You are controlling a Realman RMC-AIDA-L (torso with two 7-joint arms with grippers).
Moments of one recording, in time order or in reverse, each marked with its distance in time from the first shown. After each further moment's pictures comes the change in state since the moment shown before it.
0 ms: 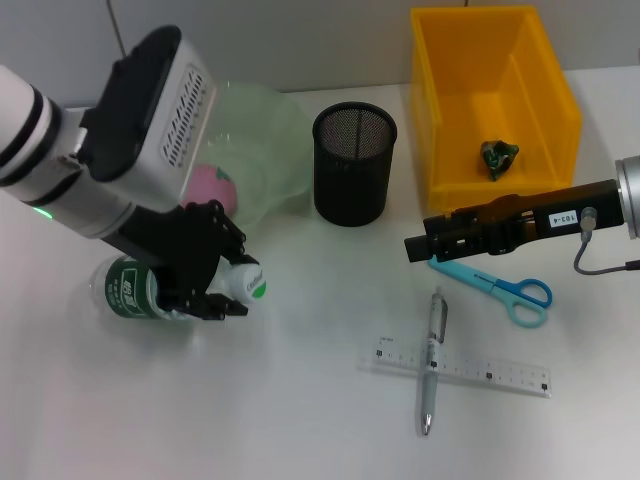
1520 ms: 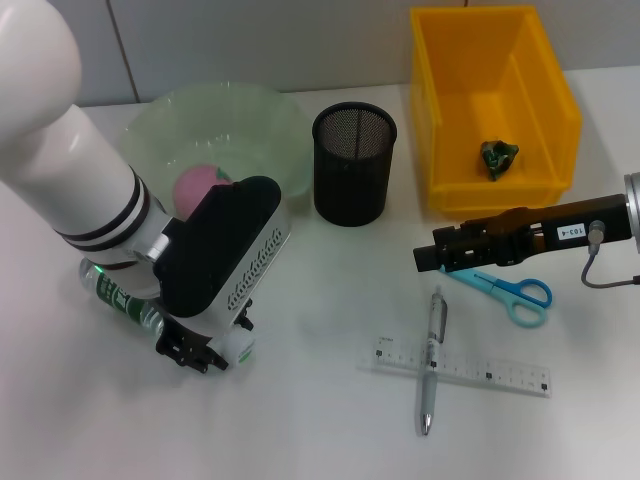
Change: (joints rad) left arm -0.002 -0.008 0.401 -0.059 0.073 -0.182 0.085; right arm -0.032 0.003 0.000 0.000 0.002 0.008 0.000
